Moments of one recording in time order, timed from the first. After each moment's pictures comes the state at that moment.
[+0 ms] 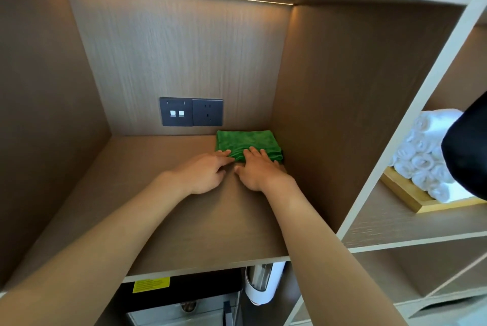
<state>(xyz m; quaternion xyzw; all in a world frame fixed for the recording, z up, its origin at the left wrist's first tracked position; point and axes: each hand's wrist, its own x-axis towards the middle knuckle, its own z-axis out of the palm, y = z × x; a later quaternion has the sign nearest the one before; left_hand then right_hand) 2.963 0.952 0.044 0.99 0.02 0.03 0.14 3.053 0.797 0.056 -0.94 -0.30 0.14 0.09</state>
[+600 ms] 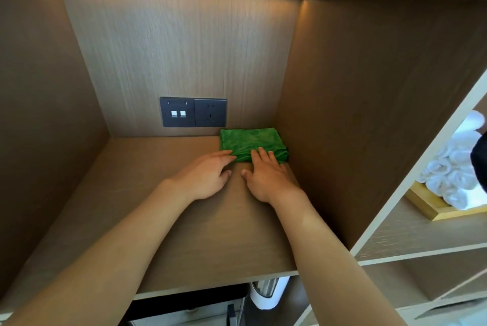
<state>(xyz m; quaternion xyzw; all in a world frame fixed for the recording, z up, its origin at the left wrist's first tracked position) 2.976 0.967 0.031 0.99 0.03 0.07 0.15 3.059 0.795 0.039 -0.94 -0.30 0.10 0.11</state>
